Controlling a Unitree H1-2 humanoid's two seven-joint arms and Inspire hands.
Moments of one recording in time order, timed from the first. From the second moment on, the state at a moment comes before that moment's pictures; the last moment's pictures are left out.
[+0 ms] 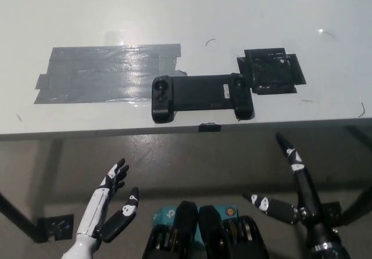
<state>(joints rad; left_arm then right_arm) 0.01 0.14 -0.09 -0.03 0.14 -0.05 -0.03 -0.06 -0.10 0.19 0.04 -0.23 -0.16 -0.11</state>
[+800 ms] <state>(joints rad) 0.01 0.14 -0.09 0.00 0.13 -0.10 -0.03 -0.04 -0.12 0.20 0.05 -0.21 -0.16 0.00</state>
